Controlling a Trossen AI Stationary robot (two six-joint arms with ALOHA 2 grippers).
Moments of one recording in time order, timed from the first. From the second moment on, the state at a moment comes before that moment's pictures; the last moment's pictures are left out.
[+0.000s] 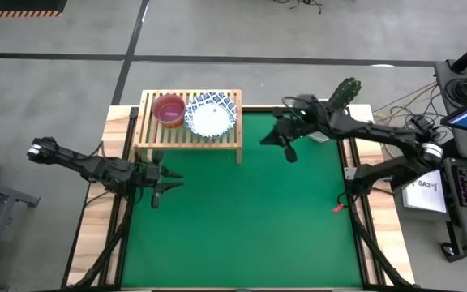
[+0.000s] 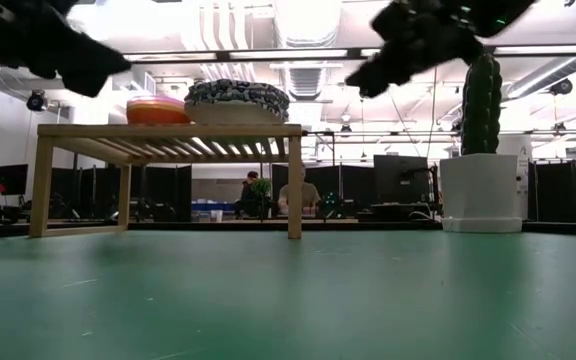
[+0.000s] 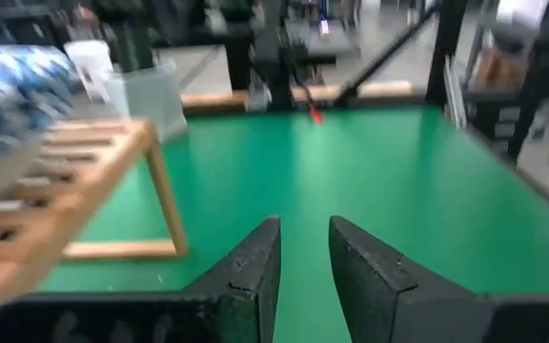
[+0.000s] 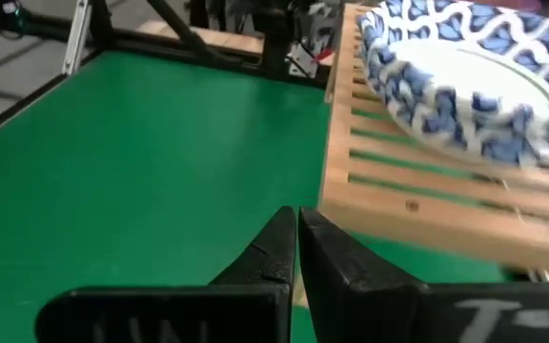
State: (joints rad) left arm -0.31 0.42 0.28 -0.06 -0.32 -0.01; right arm -0.49 1.29 0.93 -0.11 -0.64 -0.42
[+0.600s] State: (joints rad) left arm -0.30 0.03 0.20 -0.13 -0.38 -0.01; right arm -0.51 0.93 0.46 0.17 -0.66 -0.34
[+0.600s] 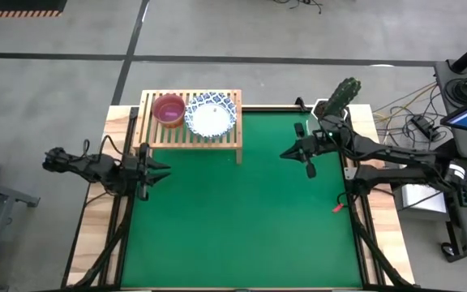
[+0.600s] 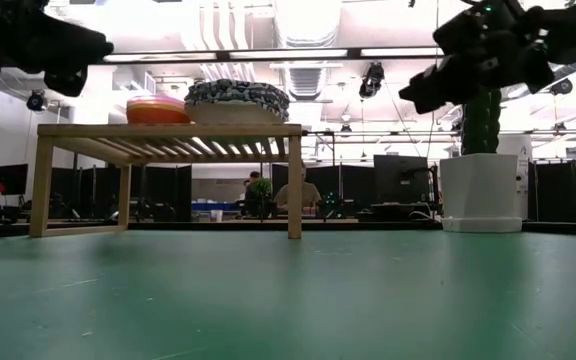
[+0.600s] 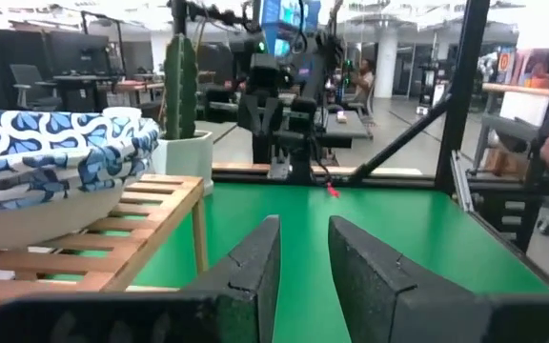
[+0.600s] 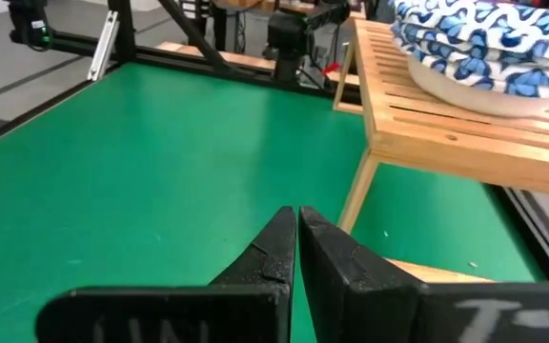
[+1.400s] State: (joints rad) left arm -0.30 0.00 0.10 0.03 -0.41 -0.04; right arm -0.61 0.46 0.14 0.22 -0.65 -0.29
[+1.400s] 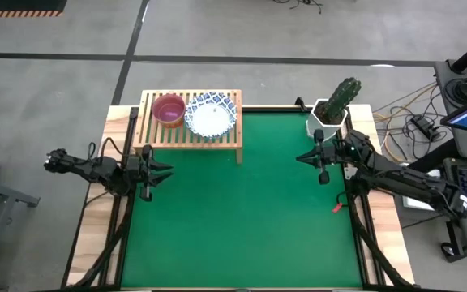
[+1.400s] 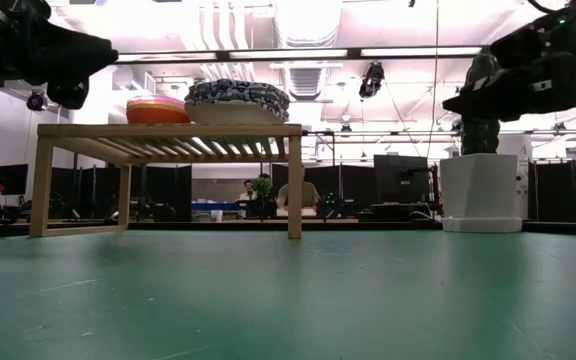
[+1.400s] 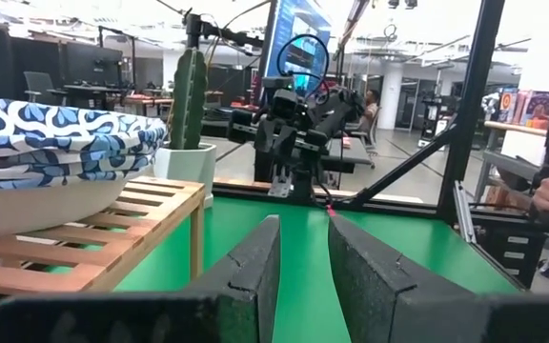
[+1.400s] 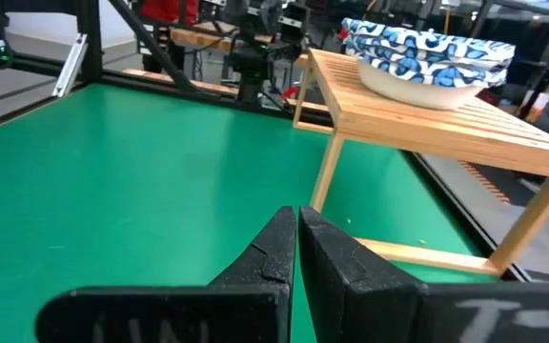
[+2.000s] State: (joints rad) left arm -0.30 0.00 0.10 0.12 -0.41 -0.11; right arm -0.62 0.11 0.12 0.04 -0.70 -0.27
